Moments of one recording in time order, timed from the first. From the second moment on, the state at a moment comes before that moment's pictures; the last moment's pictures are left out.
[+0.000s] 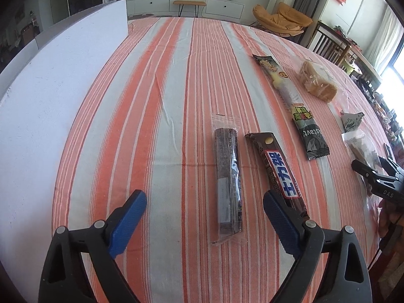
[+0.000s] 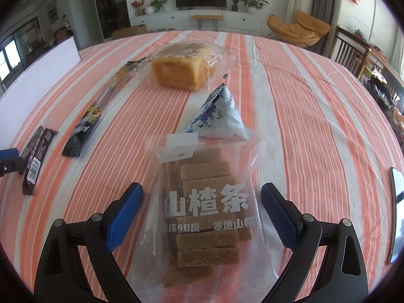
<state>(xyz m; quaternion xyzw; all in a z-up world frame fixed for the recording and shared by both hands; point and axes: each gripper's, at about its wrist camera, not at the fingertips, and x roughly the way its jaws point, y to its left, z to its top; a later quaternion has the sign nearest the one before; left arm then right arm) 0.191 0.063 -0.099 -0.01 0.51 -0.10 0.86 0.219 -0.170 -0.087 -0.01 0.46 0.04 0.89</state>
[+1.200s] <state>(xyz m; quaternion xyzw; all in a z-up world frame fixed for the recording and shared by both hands) 0.152 0.094 -0.008 -0.15 0.43 -0.15 0.88 0.215 -0.138 -0.019 -0.02 0.61 0.13 0.78</state>
